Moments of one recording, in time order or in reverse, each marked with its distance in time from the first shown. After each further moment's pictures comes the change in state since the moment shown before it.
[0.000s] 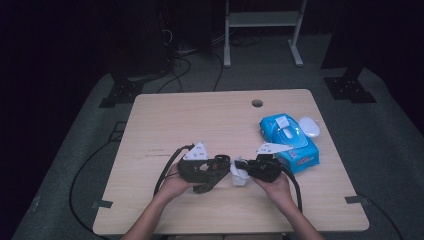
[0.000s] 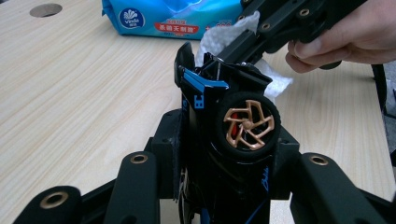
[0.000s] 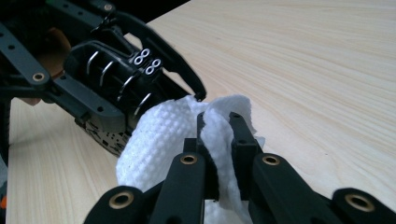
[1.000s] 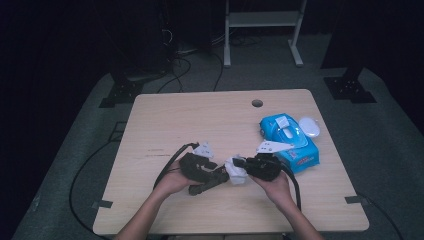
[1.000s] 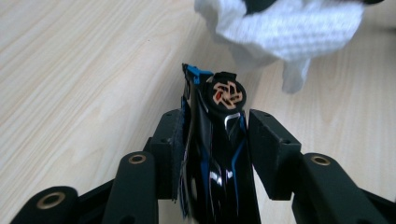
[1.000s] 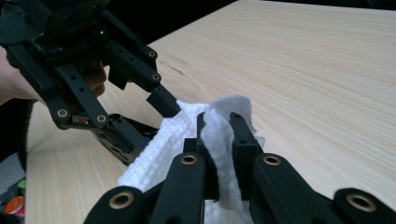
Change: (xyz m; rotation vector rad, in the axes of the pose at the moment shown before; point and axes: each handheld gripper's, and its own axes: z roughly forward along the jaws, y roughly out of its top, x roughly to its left) left arm 0.011 0.004 0.004 0.221 -0.025 -0.027; right arm 0.010 0.011 -0.005 -0.045 0.031 -0.028
